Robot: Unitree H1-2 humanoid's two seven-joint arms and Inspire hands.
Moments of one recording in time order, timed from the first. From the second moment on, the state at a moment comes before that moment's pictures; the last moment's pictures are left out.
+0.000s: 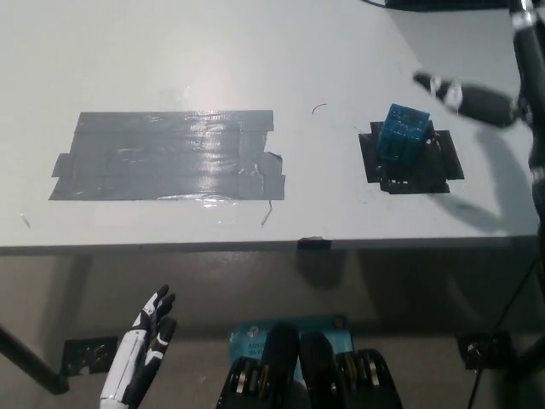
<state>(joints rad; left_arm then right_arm) 0.06 0.15 -0.05 0.08 0.14 -0.22 -0.04 -0.54 -0.30 0.05 -0.15 -0.31 0.04 -0.04</state>
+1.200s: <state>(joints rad) 0.08 0.15 -0.06 0.09 0.14 -0.22 -0.04 0.15 -0.11 0.16 -0.06 -0.09 -0.13 0.06</state>
